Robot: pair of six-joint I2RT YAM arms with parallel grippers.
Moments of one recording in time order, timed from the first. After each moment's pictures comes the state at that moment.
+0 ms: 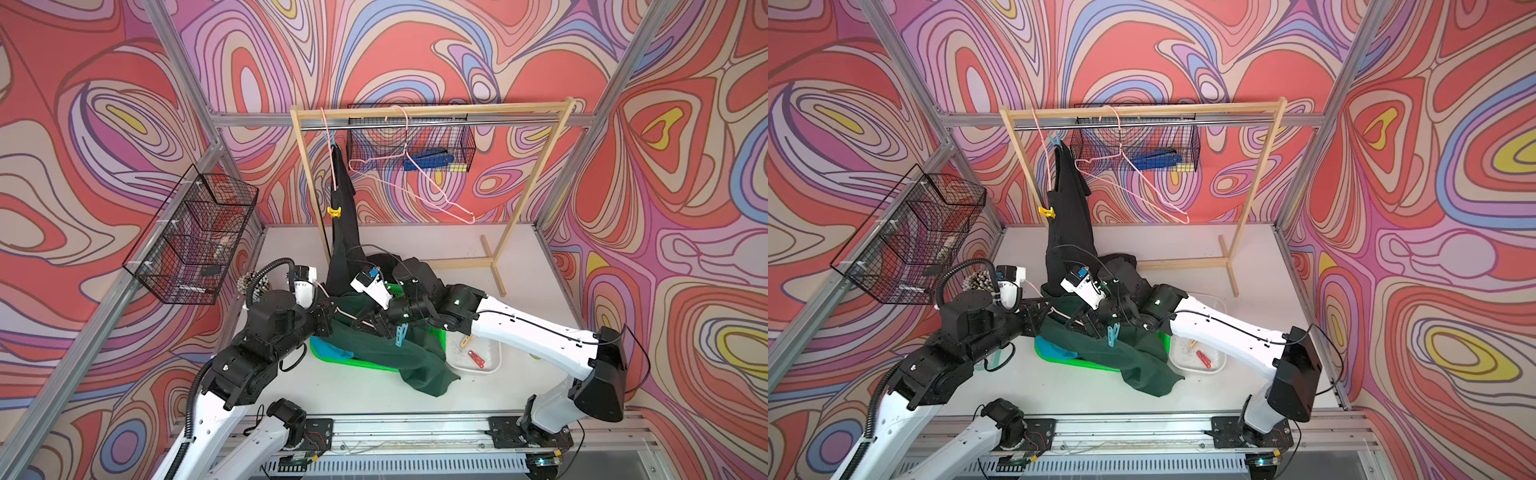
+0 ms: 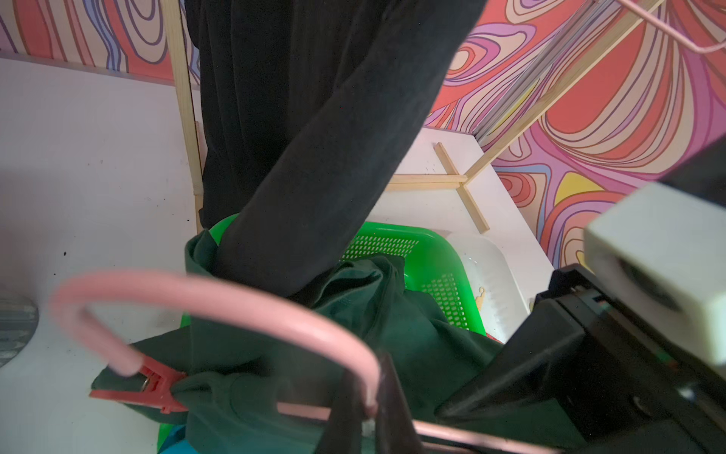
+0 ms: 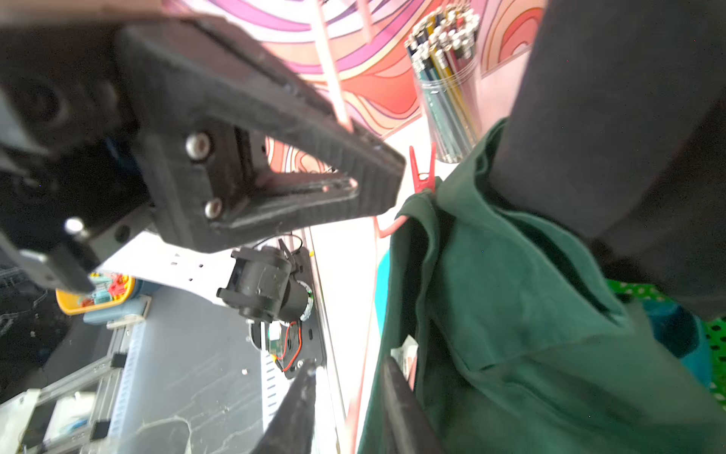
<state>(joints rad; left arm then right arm) -0.46 0.69 0.99 -0.75 0.05 -0.46 0.99 1.57 1.43 -0.40 -0.46 0.18</state>
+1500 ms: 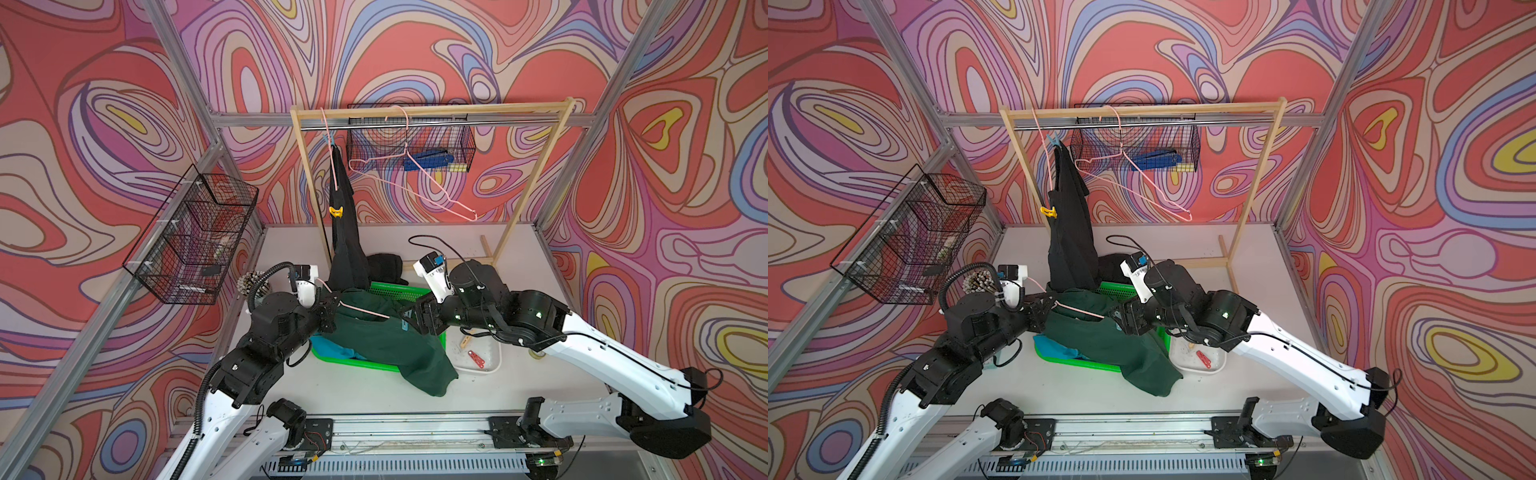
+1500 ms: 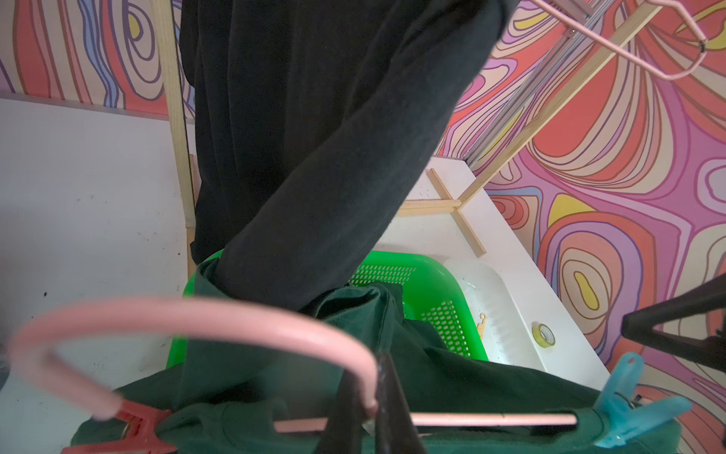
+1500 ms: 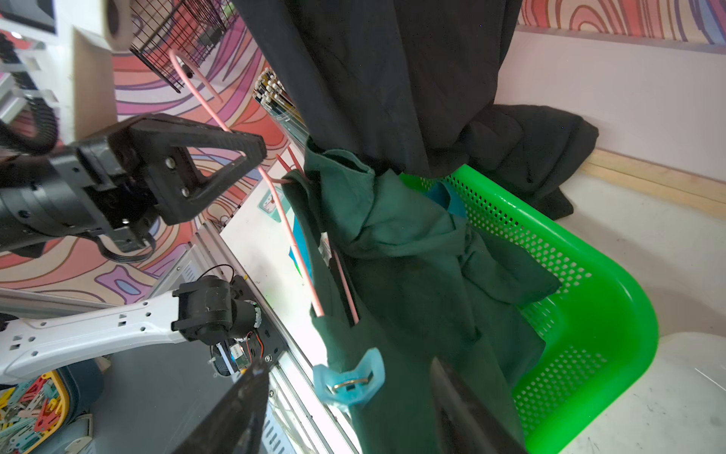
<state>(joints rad) -0.46 0.66 0.89 -0.58 0.04 -0.45 1.00 1.25 1.42 -0.78 -0.04 0.43</state>
